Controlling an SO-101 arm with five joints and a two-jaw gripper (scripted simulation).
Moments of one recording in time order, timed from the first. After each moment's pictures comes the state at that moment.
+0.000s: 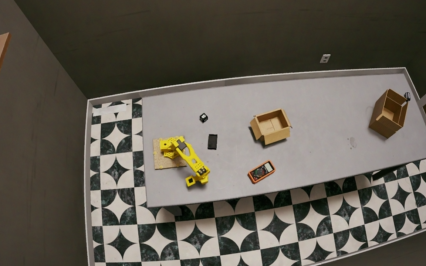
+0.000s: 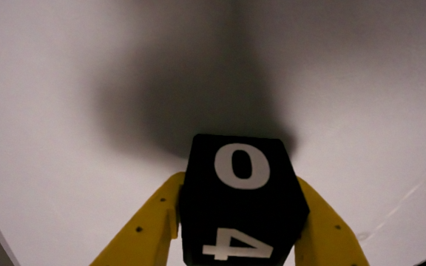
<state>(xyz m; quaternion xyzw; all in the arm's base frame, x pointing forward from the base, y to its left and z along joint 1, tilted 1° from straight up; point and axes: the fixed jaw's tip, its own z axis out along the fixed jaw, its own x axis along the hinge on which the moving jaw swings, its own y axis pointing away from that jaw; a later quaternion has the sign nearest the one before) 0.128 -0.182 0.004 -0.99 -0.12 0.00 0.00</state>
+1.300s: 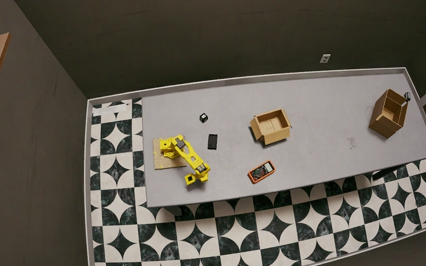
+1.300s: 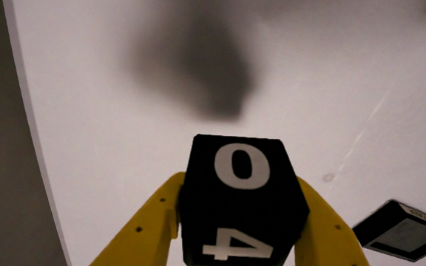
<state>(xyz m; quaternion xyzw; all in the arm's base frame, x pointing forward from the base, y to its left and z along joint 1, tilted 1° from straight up) 0.129 -0.183 0.049 -0.99 -0.12 0.00 0.01</state>
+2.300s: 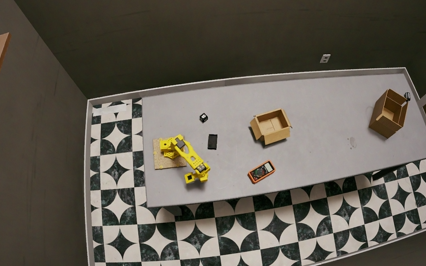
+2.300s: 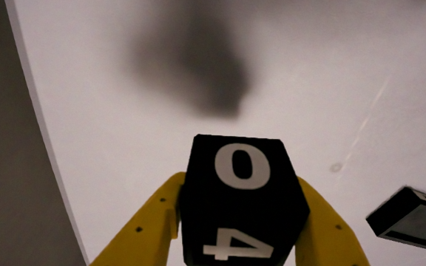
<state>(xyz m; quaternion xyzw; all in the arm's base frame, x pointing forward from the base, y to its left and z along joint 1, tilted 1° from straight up) 0.129 -0.184 0.052 -1.00 -0.08 0.00 0.00</state>
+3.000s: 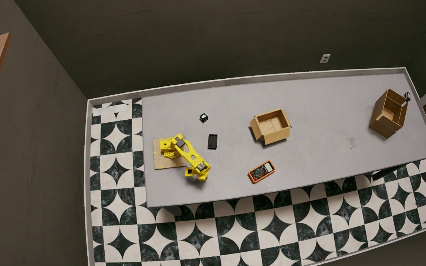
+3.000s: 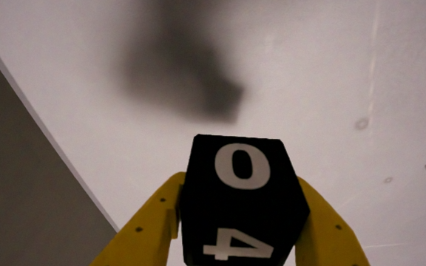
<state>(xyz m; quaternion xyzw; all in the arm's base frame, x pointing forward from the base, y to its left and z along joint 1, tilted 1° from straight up) 0.128 -0.178 0.052 -0.99 0.11 0.01 0.01</state>
